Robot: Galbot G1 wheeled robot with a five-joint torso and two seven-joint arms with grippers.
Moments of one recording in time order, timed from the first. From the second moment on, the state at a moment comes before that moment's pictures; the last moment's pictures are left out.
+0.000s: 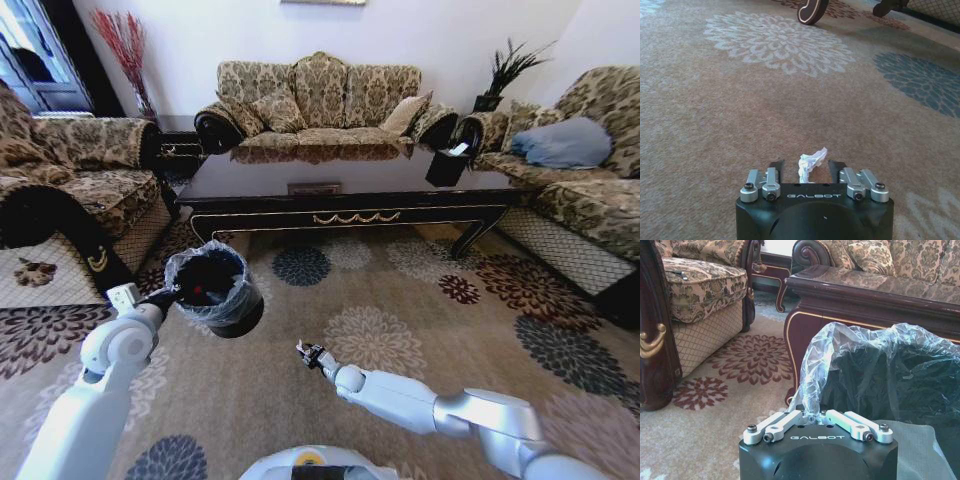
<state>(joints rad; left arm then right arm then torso) 1.19 -1.00 -0.76 -2.08 -0.97 0.69 -0.48 -0.50 1.16 -0.99 1.08 0.67 0.05 0.24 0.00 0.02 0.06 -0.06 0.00</state>
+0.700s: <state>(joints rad) 1.20 -1.00 -0.76 -2.09 -0.98 0.69 -0.48 -0.51 1.17 -0.98 1.05 0.67 0.04 0.24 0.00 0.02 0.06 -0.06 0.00</state>
